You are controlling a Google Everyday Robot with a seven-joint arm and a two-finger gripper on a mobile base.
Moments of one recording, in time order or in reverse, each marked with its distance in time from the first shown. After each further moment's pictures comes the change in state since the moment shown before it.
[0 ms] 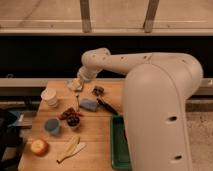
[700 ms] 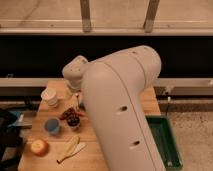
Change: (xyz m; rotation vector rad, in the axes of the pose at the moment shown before) arm 0.007 0.009 0.063 0.178 0.114 -0.137
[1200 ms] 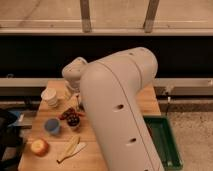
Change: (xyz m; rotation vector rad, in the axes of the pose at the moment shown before) arm 0.004 0.009 0.018 -0.038 0.018 0.094
